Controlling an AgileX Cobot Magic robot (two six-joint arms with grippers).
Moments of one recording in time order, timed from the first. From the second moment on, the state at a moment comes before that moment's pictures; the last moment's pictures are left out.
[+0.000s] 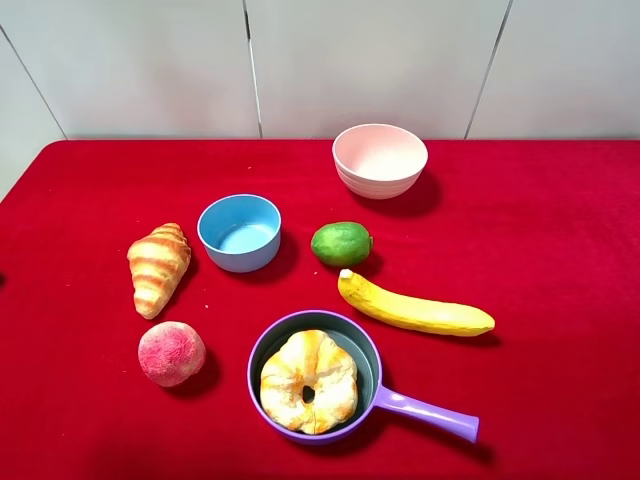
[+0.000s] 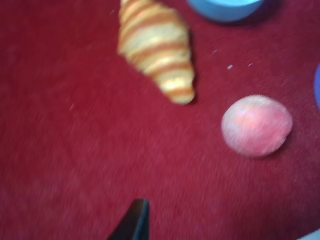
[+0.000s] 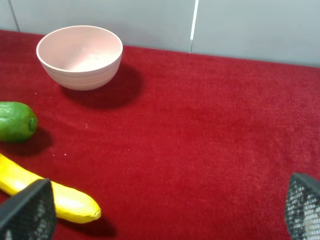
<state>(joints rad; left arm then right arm) -0.35 0.66 -0.74 -0.03 1.10 0.04 0.21 -0.01 -0.50 -0.06 1.01 -0.01</state>
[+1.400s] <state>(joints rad) -0.17 -0.01 -0.49 -0.03 1.06 0.04 0.21 -0.01 -0.50 -0.06 1.01 -0.01</state>
